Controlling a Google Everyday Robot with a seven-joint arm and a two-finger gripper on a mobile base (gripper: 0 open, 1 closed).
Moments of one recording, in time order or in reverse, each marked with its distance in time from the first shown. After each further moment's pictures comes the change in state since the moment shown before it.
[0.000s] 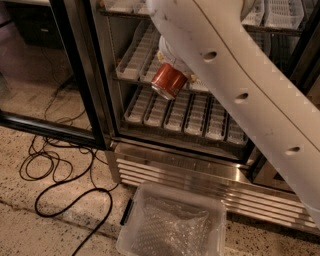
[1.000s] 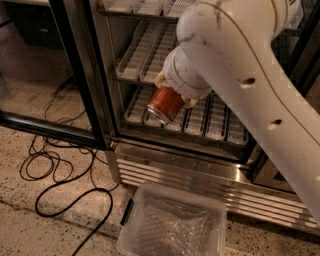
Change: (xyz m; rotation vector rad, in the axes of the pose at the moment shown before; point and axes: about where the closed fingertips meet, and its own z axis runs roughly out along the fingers) arm 0.051 -0.020 -0.001 -0.071 0.177 0.028
